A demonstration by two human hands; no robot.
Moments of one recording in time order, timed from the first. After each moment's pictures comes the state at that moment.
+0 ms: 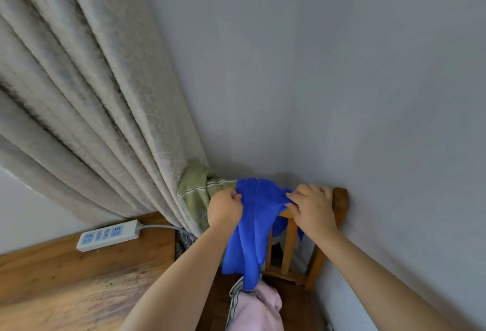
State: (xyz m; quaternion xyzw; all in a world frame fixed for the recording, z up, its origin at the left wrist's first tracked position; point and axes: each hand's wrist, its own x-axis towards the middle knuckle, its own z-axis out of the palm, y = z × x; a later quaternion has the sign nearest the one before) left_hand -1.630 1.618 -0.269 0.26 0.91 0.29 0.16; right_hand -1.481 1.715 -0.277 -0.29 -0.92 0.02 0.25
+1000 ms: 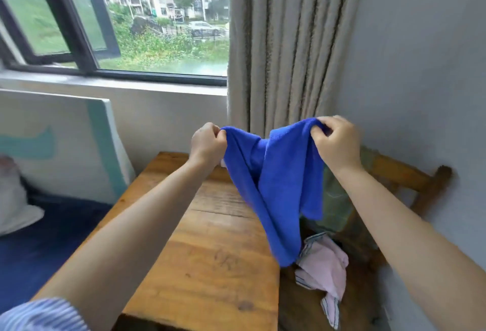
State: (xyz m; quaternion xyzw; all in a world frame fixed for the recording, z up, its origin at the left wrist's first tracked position) left_hand -1.608 1.177 -0.131 0.12 0.87 0.46 -0.09; right_hand -1.497 1.364 -0.117 -0.14 -0.85 0.29 0.41
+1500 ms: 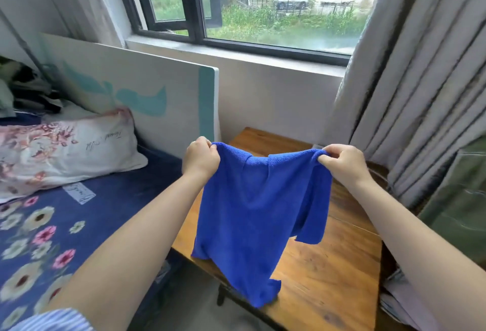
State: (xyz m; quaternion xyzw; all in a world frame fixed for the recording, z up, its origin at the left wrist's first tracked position) left_hand -1.672 0.958 -0.199 -0.08 0.93 0.34 -0.10; right_hand -1.625 1.217 -0.200 -0.08 -0.90 0.41 0.14
